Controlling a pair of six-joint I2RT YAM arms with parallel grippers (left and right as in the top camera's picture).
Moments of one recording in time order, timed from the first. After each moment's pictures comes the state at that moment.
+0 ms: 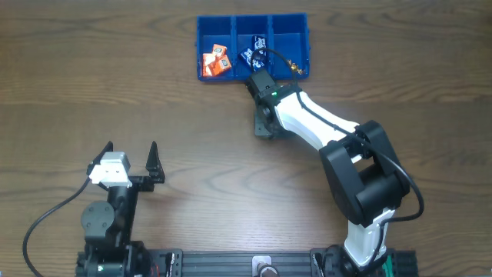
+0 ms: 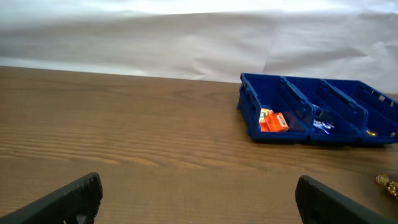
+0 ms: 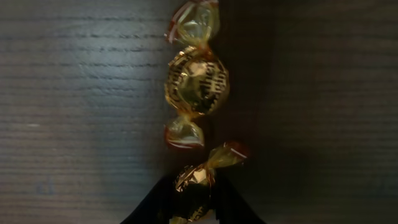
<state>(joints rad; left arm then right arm) -0.02 0.01 0.02 -0.11 0.05 -0.09 0.53 1.98 1.27 -0.73 0.09 0.52</state>
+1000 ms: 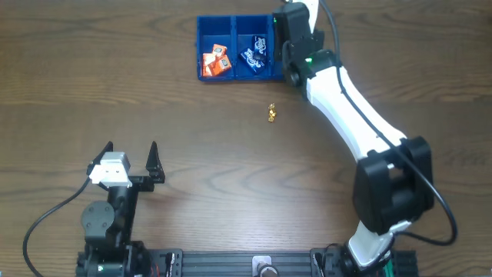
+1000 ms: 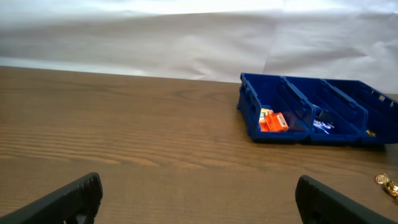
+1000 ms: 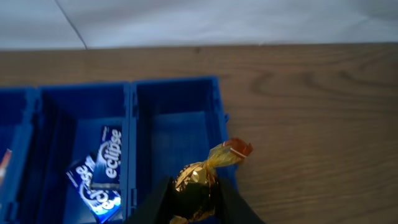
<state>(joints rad) -0.02 0.01 0.02 -0.11 0.05 -0.09 0.38 1.89 1.50 -0.34 0.42 0.26</state>
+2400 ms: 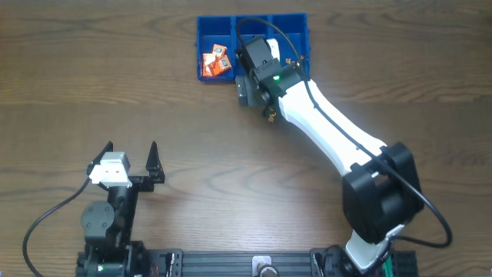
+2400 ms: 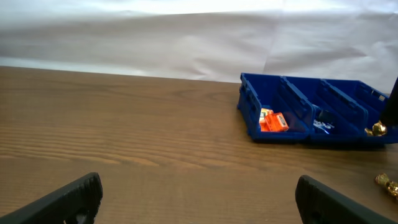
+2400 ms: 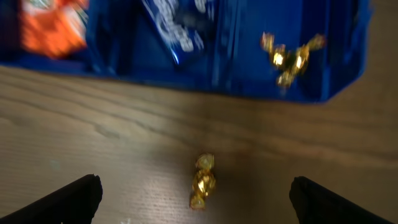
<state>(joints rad) -0.02 0.01 0.02 -0.11 0.05 -0.09 0.55 1.87 1.48 -0.73 0.27 0.36</state>
